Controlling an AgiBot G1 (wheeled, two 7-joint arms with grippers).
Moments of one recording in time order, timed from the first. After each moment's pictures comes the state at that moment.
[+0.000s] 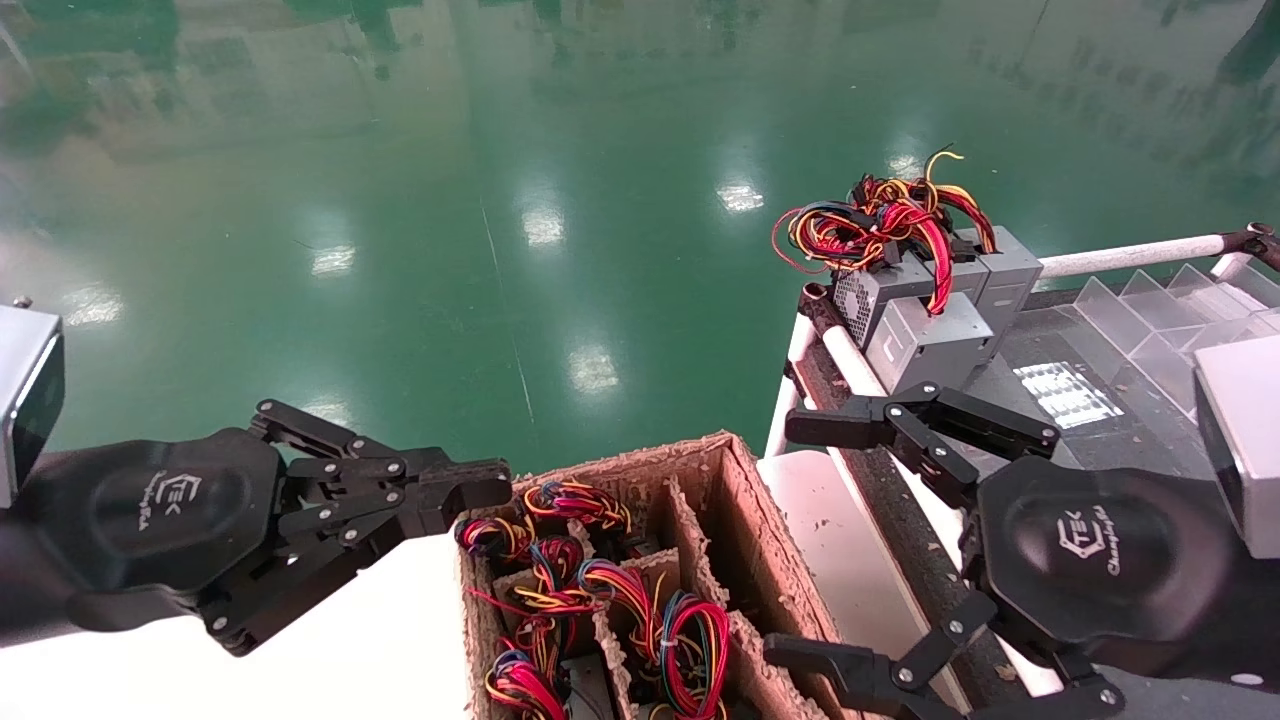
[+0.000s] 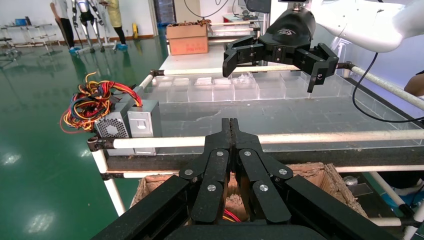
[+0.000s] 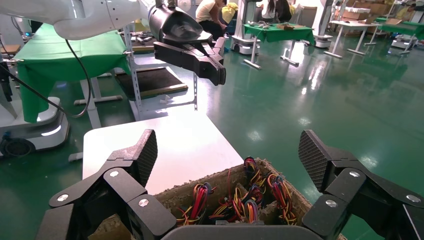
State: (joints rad) left arm -1.09 0.56 0.39 -1.24 0.64 1.44 -0.12; right arm 1.08 -0.61 -0.28 1.28 -0.73 -1.49 0.18
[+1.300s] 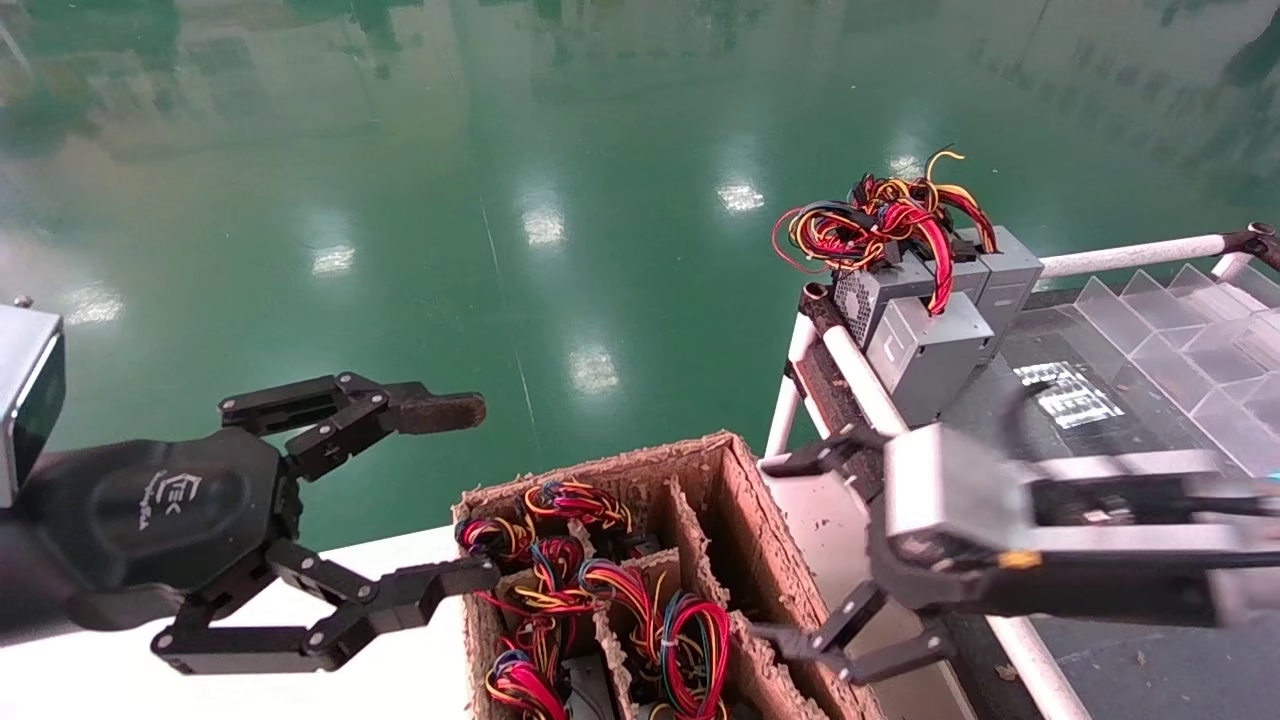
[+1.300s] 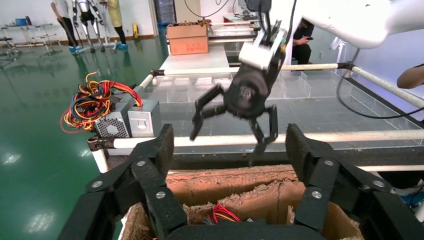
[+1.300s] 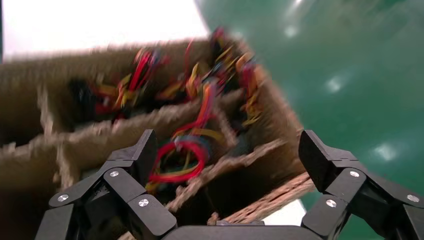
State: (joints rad) left arm -1.09 0.56 0.39 -1.24 0.64 1.44 -0.12; right arm 1.31 -0.73 -0.49 1.32 -1.25 -1.43 0.19
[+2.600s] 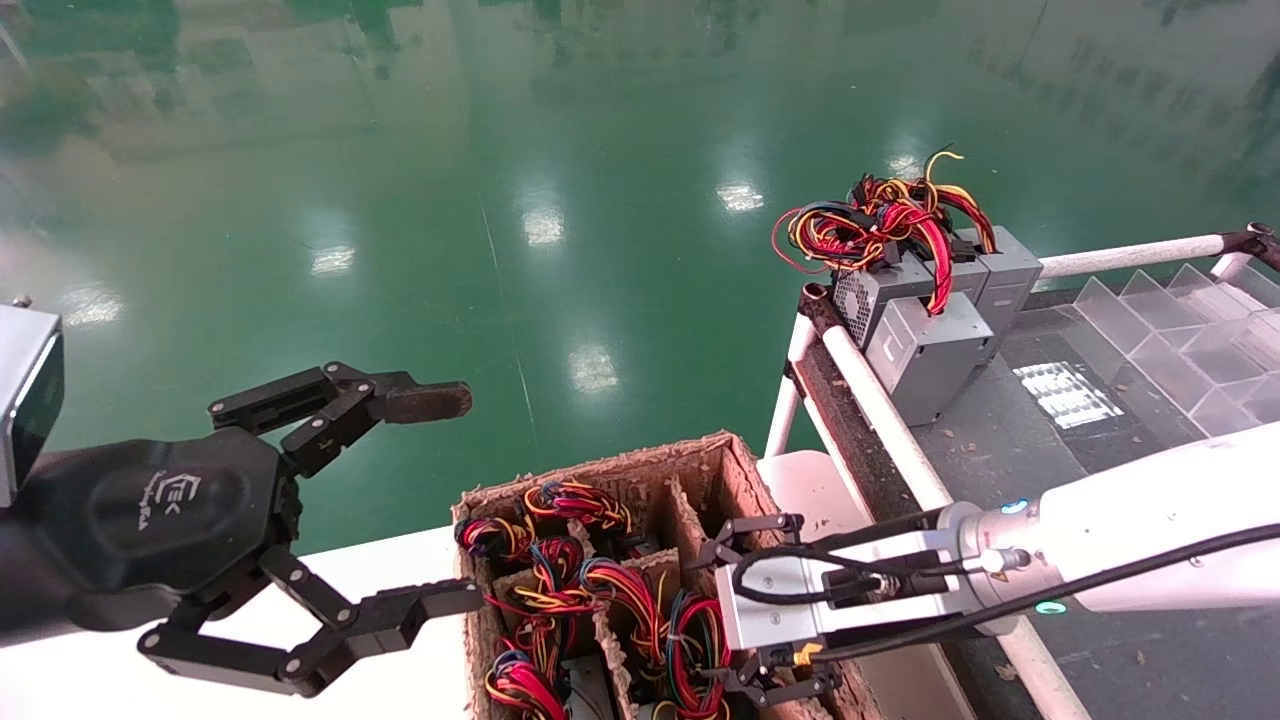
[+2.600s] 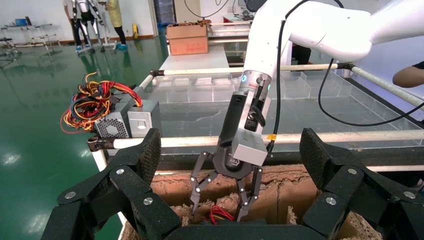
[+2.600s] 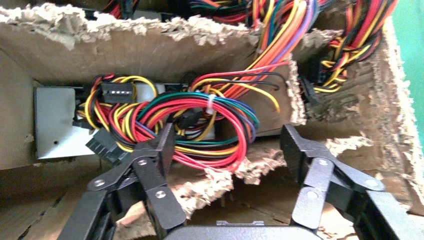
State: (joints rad) left arm -1.09 0.56 0.39 -1.24 0.64 1.44 -0.12; right arm 1.37 -0.94 -0.70 1.35 -1.65 -1.38 0.14
